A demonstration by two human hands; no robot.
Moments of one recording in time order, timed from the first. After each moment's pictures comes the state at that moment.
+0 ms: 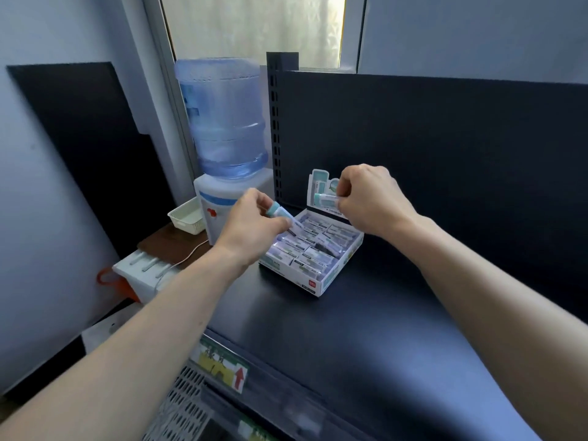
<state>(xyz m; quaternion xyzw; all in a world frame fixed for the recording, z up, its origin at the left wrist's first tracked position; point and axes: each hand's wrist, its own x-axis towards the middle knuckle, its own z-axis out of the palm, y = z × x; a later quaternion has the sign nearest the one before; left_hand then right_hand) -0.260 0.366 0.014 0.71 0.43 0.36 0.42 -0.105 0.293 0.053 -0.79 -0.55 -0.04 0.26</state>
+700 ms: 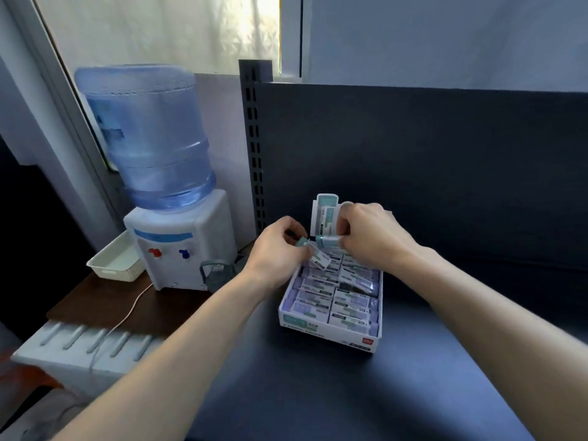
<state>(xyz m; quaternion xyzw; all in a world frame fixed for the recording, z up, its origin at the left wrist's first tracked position) -0.220 0.461 -0.012 0.81 0.29 0.23 0.46 -0.118 0.350 0.030 -0.88 -0.45 -0.01 0.15</state>
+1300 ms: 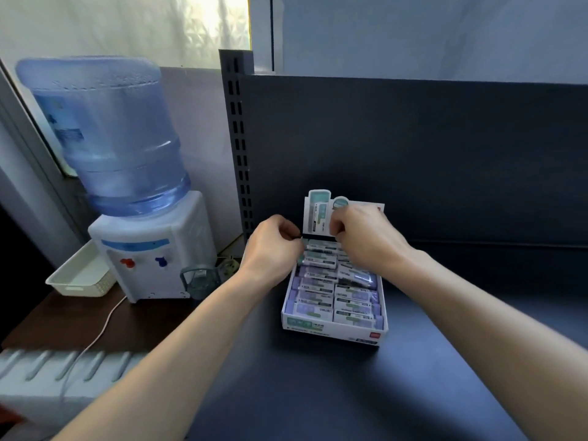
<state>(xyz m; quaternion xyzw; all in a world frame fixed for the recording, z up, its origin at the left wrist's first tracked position) -0.201 0.458 -0.014 0.83 0.26 0.21 0.45 -0.127 0.333 0.022 -0.91 -0.37 -0.03 0.18</state>
